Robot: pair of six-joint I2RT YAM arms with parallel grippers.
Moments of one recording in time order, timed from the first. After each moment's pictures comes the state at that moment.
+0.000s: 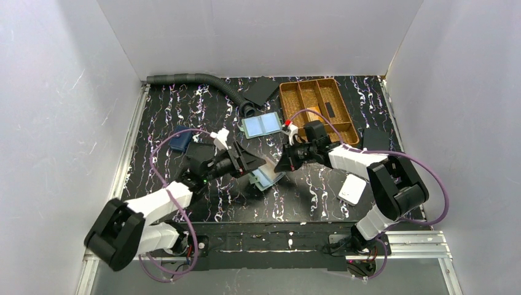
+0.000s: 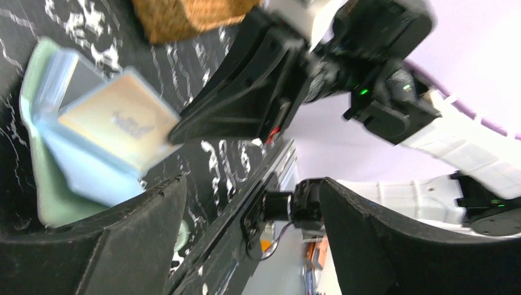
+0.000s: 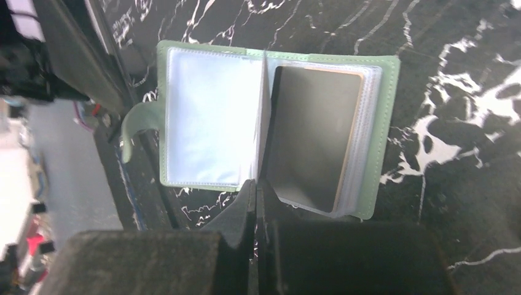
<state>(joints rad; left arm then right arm) -0.55 1.12 0.40 0.53 0.45 -1.09 0.55 1.60 0.85 -0.04 -0.77 0.14</state>
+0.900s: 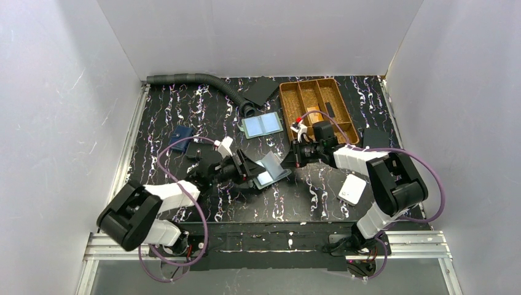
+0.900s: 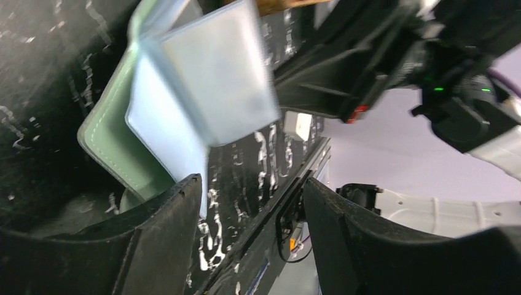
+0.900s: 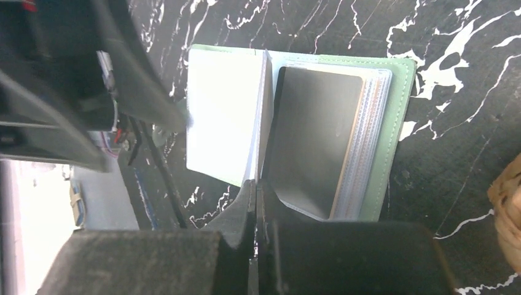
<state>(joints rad) -0.60 1.41 0.38 0.62 0.40 -1.10 0.43 1.62 0.77 0.13 -0.86 0.34</state>
